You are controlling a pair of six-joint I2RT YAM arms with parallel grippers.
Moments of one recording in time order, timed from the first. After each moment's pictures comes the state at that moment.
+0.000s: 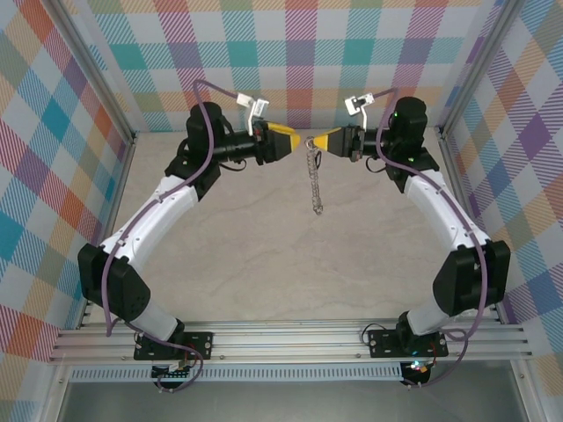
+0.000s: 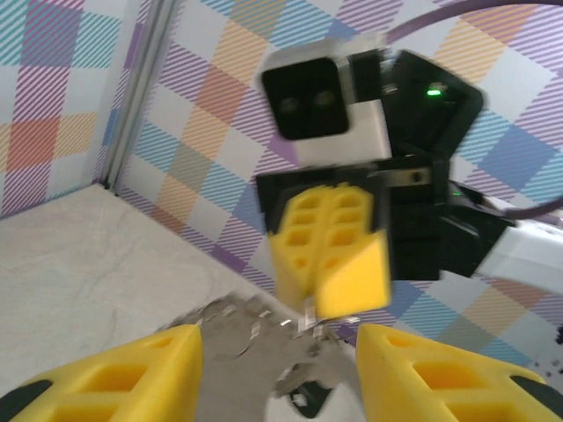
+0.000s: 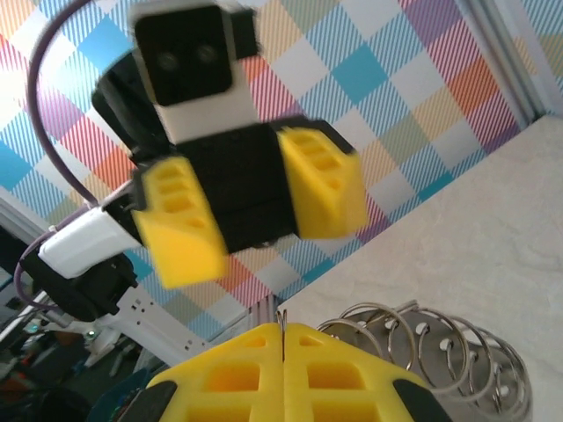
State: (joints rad) left arm -0.44 1.57 1.53 -0.01 0.85 -0.41; right arm 0.22 1.56 1.41 0.11 -1.31 0.63
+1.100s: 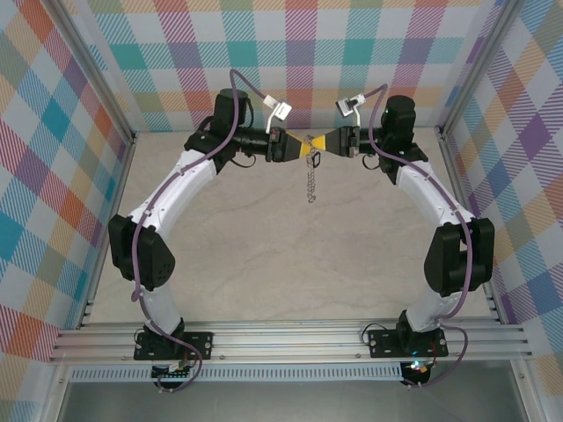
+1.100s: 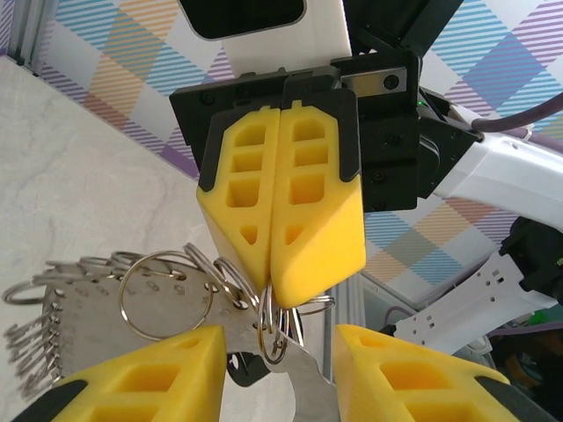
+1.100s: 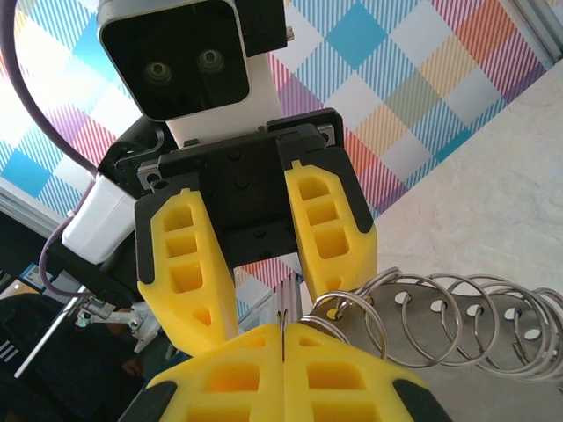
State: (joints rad) left arm -0.44 1.82 1.83 -0.42 1.06 -0.24; right arm 0.21 1.69 1.45 0.16 -1.38 0.71
